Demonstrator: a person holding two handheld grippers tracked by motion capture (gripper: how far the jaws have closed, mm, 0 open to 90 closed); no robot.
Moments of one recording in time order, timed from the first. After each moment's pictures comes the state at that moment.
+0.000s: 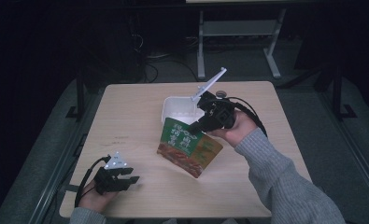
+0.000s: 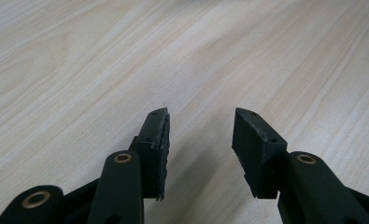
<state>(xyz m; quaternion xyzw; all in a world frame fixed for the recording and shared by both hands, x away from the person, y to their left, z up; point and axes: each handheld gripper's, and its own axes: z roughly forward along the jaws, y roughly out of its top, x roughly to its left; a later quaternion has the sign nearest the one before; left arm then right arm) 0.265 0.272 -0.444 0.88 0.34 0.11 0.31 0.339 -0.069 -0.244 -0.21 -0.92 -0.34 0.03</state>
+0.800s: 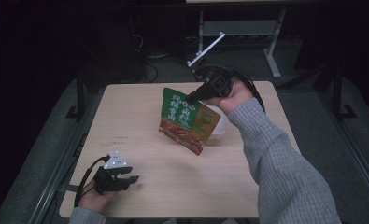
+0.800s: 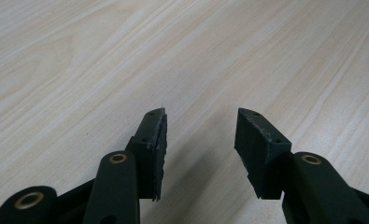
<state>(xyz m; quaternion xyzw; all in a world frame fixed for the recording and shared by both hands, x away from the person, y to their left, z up) 0.265 0.273 -0.443 0.88 0.34 0.12 0.31 0.384 -0.064 -0.195 -0.26 -0.90 -0.34 -0.01</state>
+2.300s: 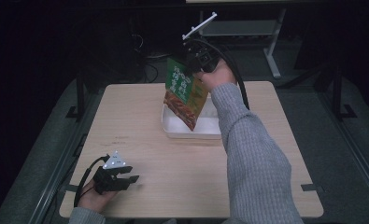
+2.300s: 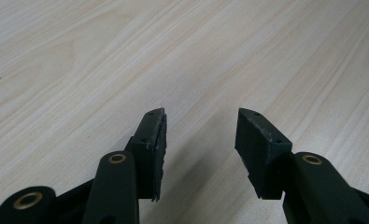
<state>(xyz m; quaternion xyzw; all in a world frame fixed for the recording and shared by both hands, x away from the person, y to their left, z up) 0.265 0.274 -0.441 0.88 0.33 0.12 0.32 0.460 -0.044 -0.194 -0.38 -0.85 -0.35 -0.09</state>
